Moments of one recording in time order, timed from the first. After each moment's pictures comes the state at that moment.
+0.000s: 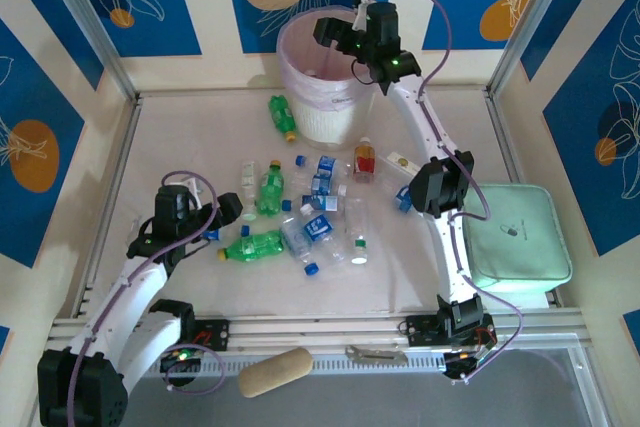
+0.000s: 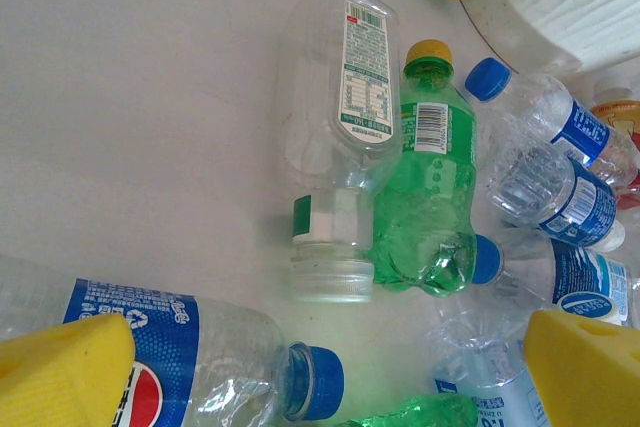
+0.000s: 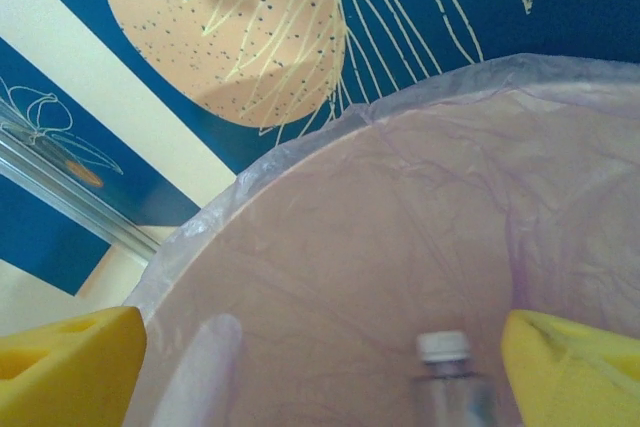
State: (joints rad) left arm -0.16 0.83 0.48 -0.33 0.19 -0.55; right arm 0.33 2.39 2.61 -0.47 -0.26 0.48
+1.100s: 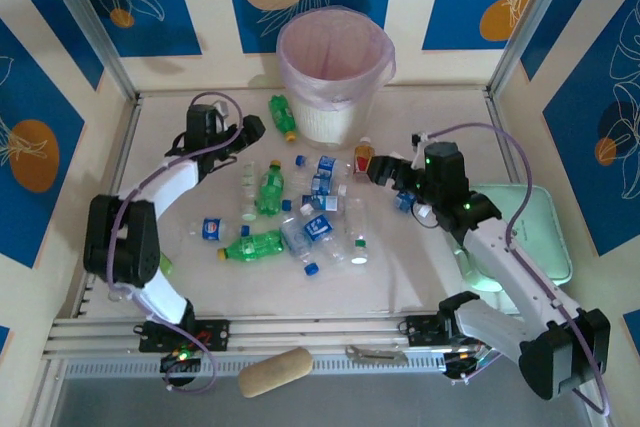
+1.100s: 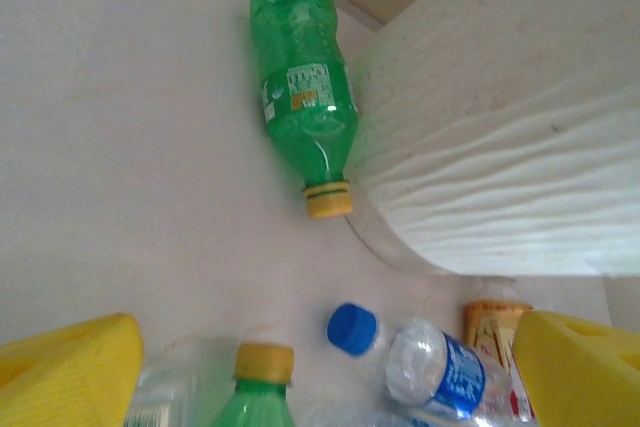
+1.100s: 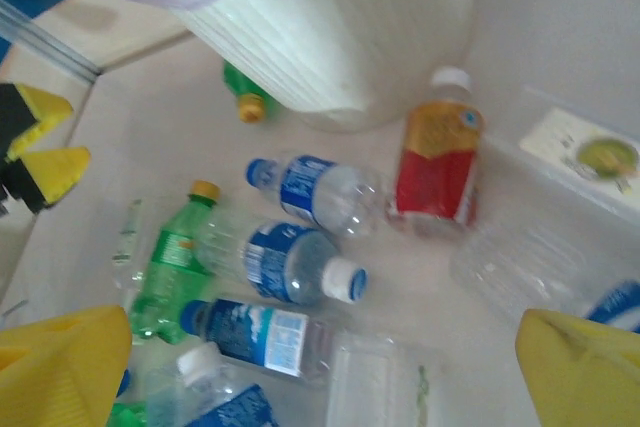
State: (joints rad) left arm -0.18 1.69 1.13 -0.03 0.30 -0.68; right arm 0.36 0.98 0.79 -0.36 -0.12 0.54
